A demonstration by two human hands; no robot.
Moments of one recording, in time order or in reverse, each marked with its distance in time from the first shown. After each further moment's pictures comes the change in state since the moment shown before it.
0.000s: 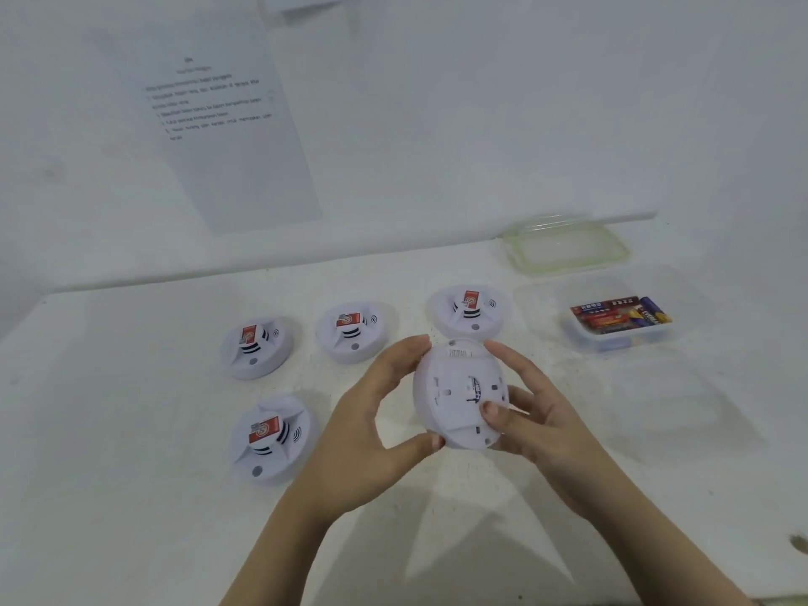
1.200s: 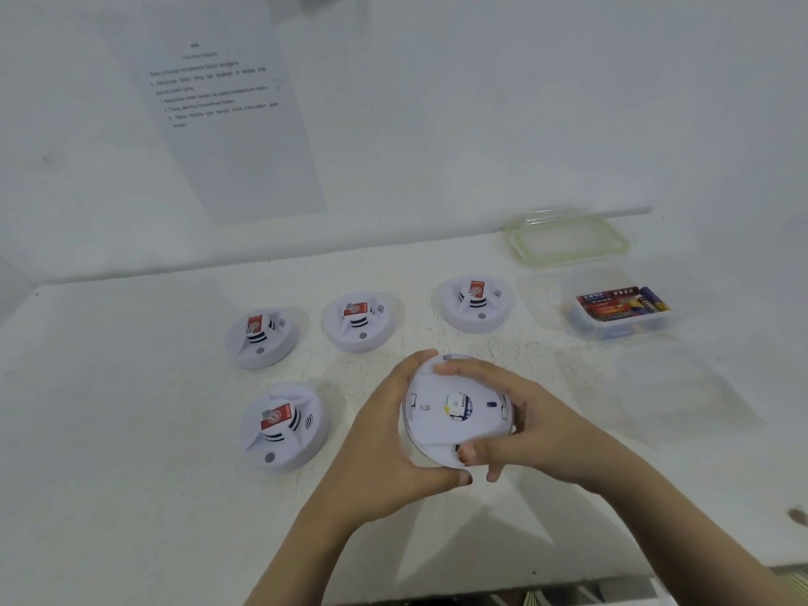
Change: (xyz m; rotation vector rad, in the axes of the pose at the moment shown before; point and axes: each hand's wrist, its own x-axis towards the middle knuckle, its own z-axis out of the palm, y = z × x) left_hand -0.018 -0.006 0.005 -0.007 -0.032 -0.069; right_hand -0.002 -0.016 0.021 -0.273 -0.378 -0.057
